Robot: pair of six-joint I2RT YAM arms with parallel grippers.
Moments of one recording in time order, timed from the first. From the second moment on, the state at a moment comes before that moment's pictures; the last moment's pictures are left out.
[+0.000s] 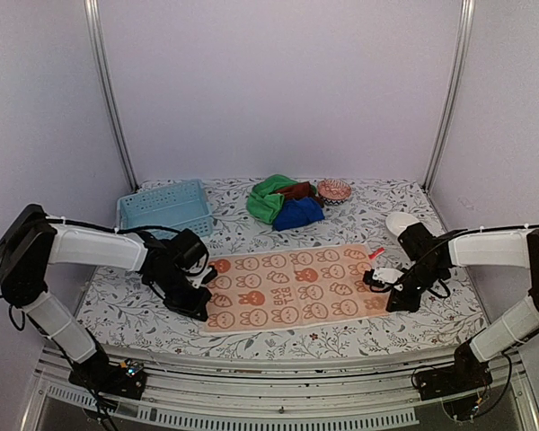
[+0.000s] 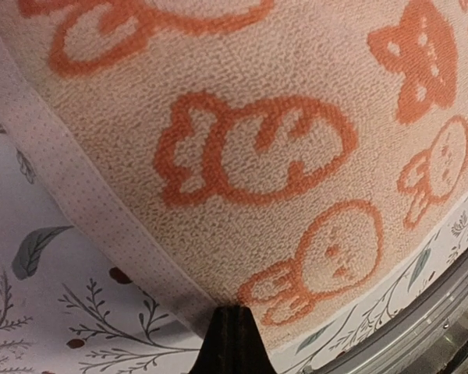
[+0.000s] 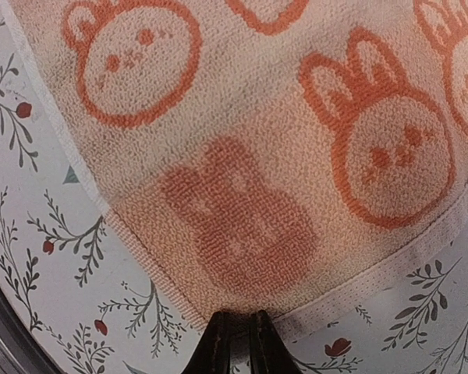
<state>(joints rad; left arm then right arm) -0.71 1.60 0.82 -0.61 0.24 -0.38 0.38 1.46 0.70 -0.64 -0.22 -0.73</state>
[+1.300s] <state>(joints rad) -0.48 1.48 0.97 -0.60 0.10 -0.38 0.29 1.69 1.24 -0.81 -0.32 -0.54</state>
